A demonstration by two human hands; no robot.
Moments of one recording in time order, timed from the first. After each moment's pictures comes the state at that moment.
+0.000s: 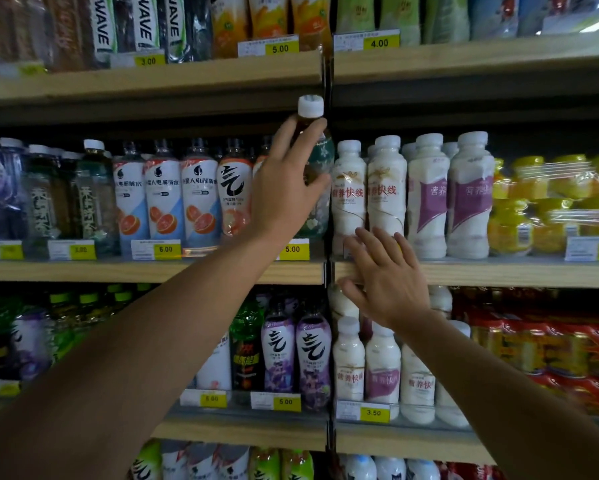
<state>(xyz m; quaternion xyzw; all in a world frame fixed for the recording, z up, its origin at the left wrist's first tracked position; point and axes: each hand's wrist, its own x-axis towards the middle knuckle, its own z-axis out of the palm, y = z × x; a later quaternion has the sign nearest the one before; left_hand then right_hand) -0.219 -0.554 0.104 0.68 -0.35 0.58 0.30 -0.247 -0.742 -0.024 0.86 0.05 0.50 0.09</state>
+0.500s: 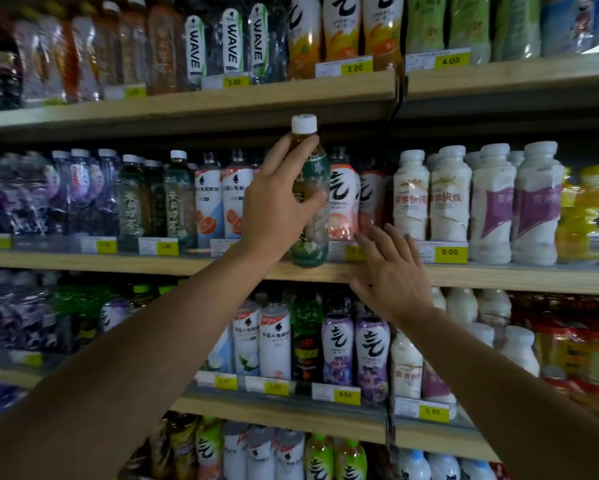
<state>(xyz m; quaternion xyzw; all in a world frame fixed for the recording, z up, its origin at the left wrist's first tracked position) -0.249 -0.433 0.091 0.71 -0.32 0.55 0.32 -0.247 -0.642 -0.006 0.88 0.05 0.47 0.03</state>
